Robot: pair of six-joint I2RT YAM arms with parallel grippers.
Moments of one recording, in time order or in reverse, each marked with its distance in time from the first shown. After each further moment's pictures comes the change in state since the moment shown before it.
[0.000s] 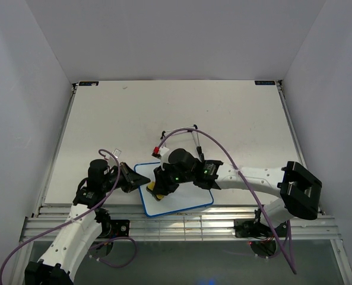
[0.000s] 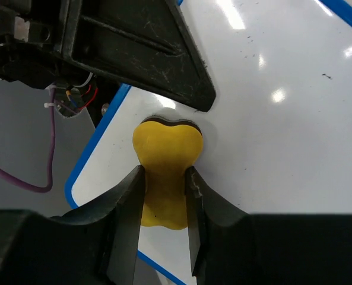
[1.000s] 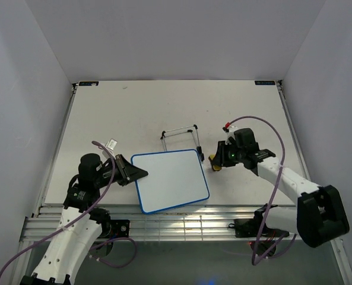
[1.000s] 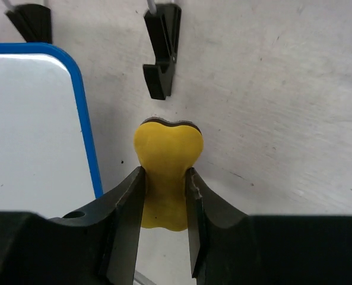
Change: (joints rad) left arm -0.003 -0.066 0.187 -0.138 0.009 0.090; right arm -0.758 -0.236 -0.322 -0.145 -0.047 -0.185
